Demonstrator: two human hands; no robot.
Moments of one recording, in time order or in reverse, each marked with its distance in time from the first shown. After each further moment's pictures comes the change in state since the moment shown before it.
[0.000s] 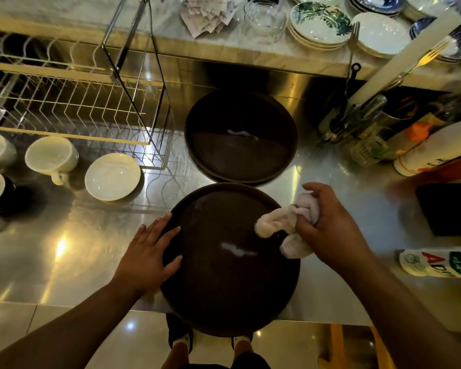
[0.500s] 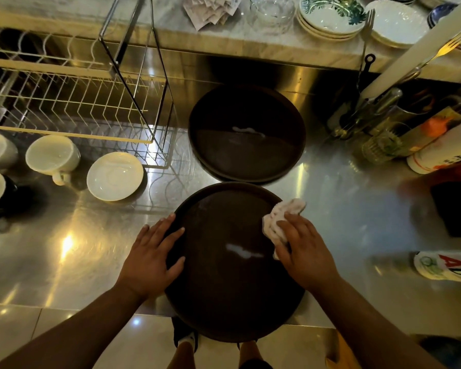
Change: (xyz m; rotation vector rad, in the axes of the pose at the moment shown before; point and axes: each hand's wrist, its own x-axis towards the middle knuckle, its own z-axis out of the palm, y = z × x) left_hand 0.000 -0.002 0.004 -0.009 0.037 0.009; right_hand -0.014 0.073 0.096 -0.427 -0.108 -0.159
